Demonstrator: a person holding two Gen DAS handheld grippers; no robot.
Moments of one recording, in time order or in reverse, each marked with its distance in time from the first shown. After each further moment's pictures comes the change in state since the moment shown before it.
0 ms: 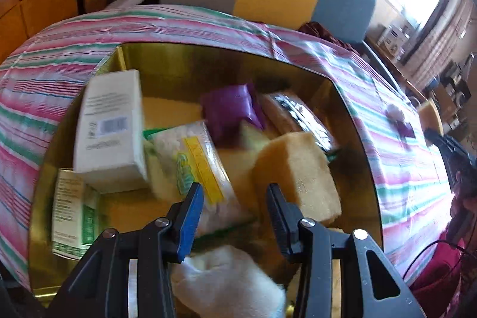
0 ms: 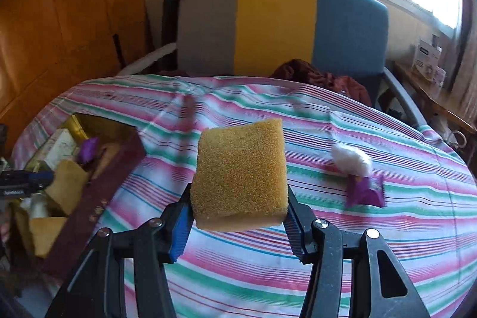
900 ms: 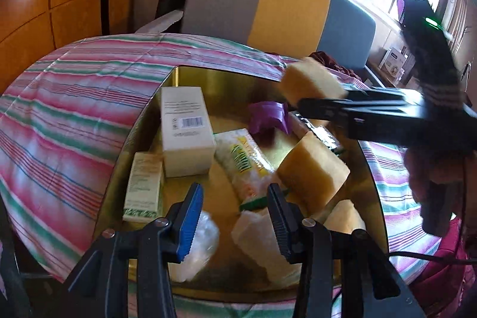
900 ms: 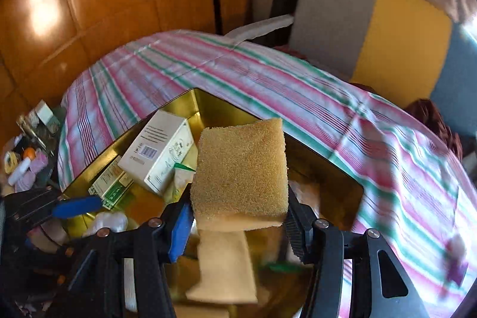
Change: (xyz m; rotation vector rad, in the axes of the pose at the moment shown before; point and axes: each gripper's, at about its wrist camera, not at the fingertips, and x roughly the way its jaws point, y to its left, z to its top) left arm -0.066 0.042 -0.033 -0.024 -0.159 0.044; right arm 0.079 0.254 0.060 -0.307 0.178 0.256
